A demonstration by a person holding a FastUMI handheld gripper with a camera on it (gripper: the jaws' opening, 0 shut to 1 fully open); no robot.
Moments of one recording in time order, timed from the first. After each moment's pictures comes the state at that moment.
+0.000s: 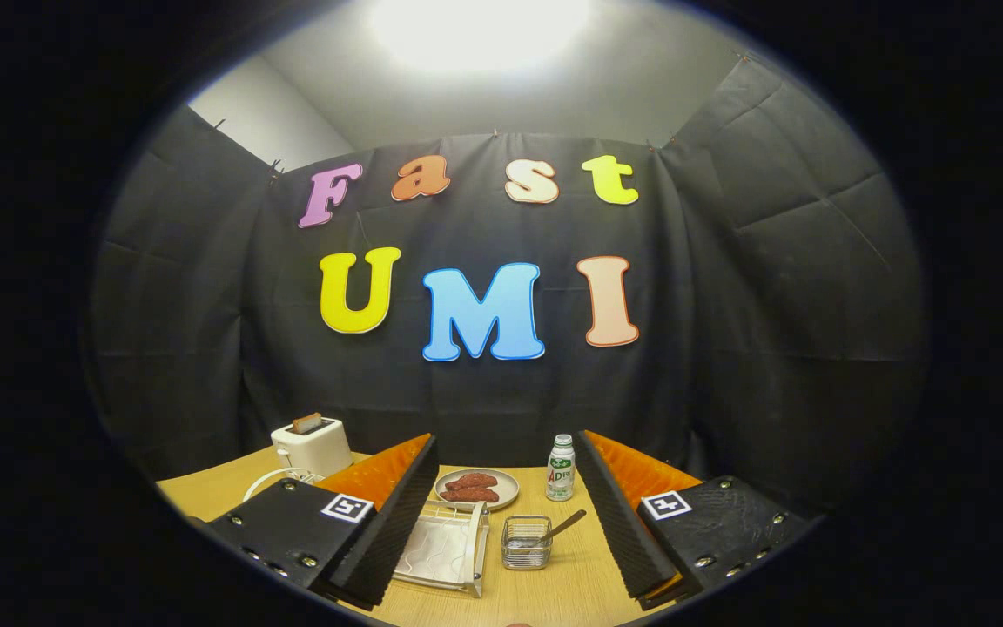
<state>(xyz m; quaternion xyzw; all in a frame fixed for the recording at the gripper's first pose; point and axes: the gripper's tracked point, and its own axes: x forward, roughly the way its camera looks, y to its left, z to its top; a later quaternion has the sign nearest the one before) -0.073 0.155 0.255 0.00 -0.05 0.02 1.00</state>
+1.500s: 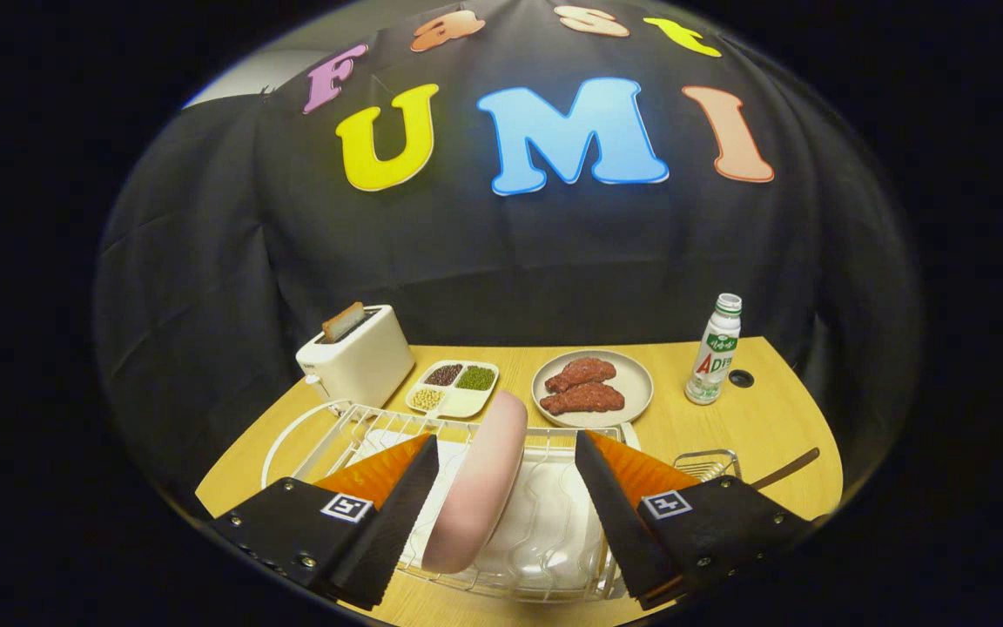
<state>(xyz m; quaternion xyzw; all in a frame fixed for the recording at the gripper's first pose) 0.087 0.302 0.102 0.04 0.23 0.14 0.96</state>
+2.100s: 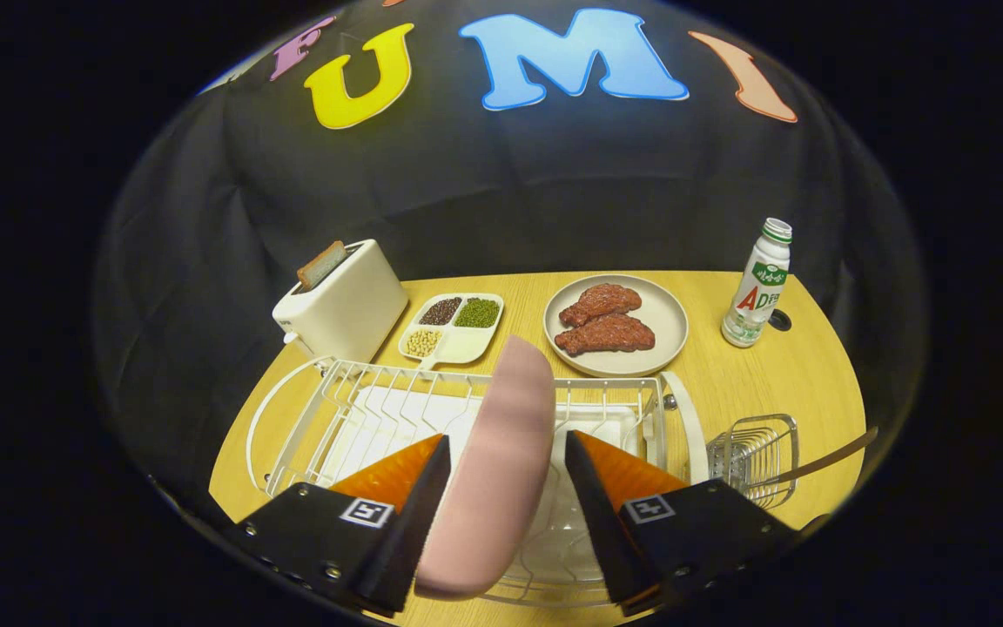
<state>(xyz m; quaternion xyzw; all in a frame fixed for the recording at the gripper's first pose) 0.108 0.324 0.048 0.05 0.35 0.14 0.92</state>
